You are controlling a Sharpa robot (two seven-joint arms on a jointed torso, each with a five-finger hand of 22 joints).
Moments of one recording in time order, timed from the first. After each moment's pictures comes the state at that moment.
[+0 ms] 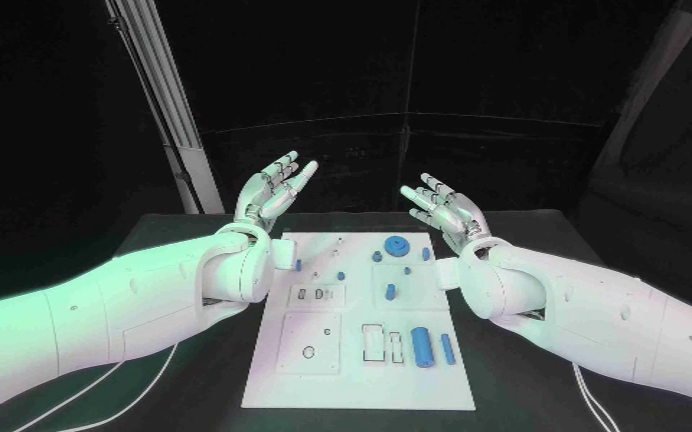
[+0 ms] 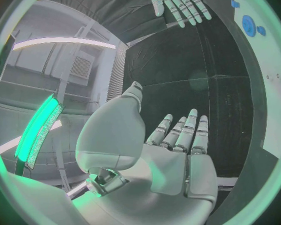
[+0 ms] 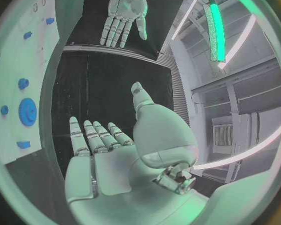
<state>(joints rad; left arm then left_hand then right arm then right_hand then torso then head) 1.17 -0.68 -0.12 1.36 0.10 -0.56 0.64 1.22 -0.06 0.03 0.28 0.08 0.32 0.15 0.03 0.04 0.27 0.23 0.03 0.03 0.44 0.22 0.05 0.05 0.12 0.26 0.29 0.04 0.04 0.98 -0.71 0.09 1.41 -0.15 -0.48 0.40 1.14 0.11 -0.07 -0.07 0.15 0.13 0.13 0.01 0.02 0.20 0.22 0.02 0.02 0.22 0.22 0.02 0.03 0.05 0.29 0.28 0.03 0.04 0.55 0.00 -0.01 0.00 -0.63</state>
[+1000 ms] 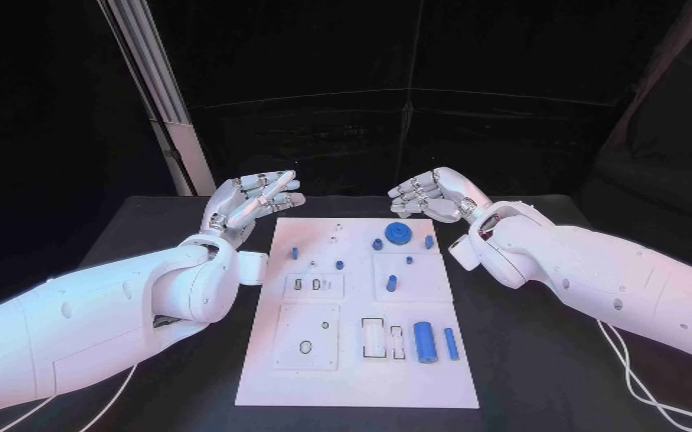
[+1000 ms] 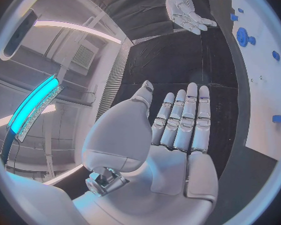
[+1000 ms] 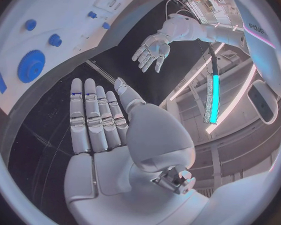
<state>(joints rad) 1.18 -0.83 -0.12 1.50 0.11 -0.40 0.67 1.31 0.05 0.00 0.12 0.09 0.90 0.23 0.09 0.07 0.95 0.20 0.12 0.06 1.01 0.15 0.19 0.10 0.17 0.86 0.27 0.18 0.08 1.07 -0.74 0.12 1.29 -0.87 -0.32 0.33 1.31 0.13 0.04 -0.27 0.17 0.93 0.21 0.11 0.07 1.09 0.15 0.11 0.06 1.18 0.09 0.15 0.07 0.16 1.02 0.19 0.28 0.10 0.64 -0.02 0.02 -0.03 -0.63</state>
